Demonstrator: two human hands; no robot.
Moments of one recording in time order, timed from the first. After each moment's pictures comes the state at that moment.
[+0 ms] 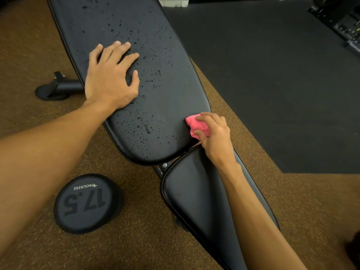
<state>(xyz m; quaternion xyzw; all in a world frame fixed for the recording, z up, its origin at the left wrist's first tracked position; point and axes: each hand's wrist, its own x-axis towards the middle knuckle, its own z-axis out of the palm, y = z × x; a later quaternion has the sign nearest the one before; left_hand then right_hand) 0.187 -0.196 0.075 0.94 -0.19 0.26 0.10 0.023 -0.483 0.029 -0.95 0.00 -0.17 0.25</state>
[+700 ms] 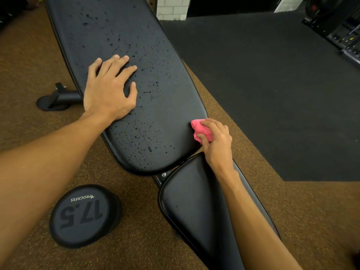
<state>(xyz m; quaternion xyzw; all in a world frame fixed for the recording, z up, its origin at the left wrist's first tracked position) 0.189 -0.197 0.073 0.94 -0.19 0.26 0.10 0.029 -0.490 0.025 -0.94 0.06 -0.18 0.28</state>
